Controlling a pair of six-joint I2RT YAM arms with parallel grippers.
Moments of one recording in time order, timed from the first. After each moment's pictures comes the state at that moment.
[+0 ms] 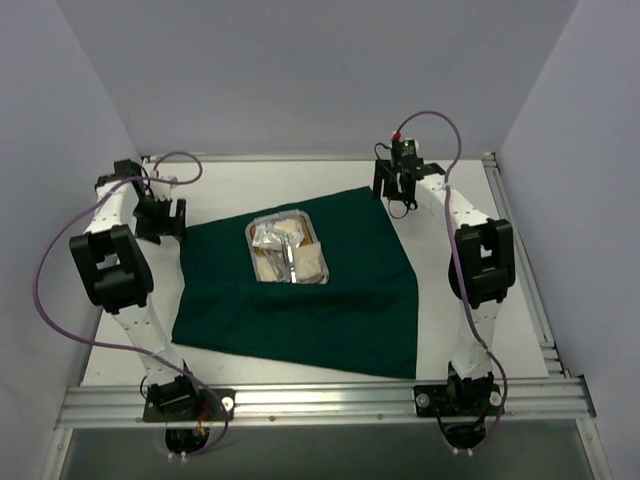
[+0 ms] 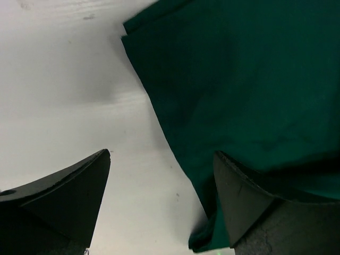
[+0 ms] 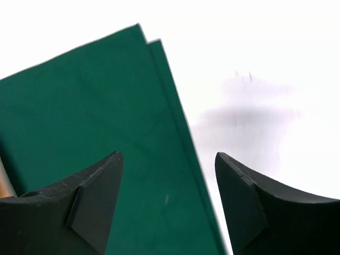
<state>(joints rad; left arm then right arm) 0.28 2.01 1.72 -1.03 0.24 0.33 0.26 1.96 1.61 -0.50 0.14 0.30</state>
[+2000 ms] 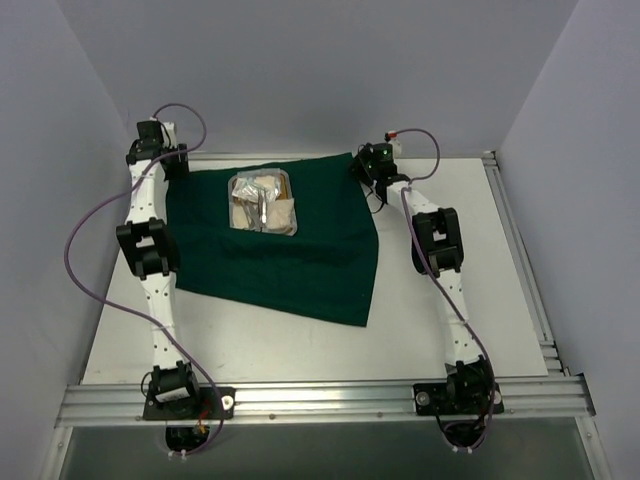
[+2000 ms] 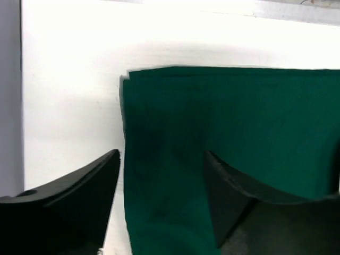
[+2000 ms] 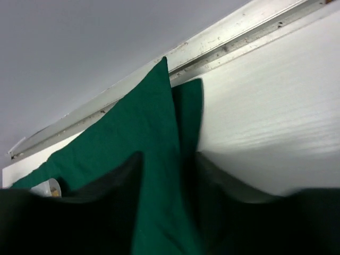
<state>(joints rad) 0.17 2.71 2.71 -0.83 -0.01 0.06 0.24 2.70 2.20 0.04 -0.05 0.83</state>
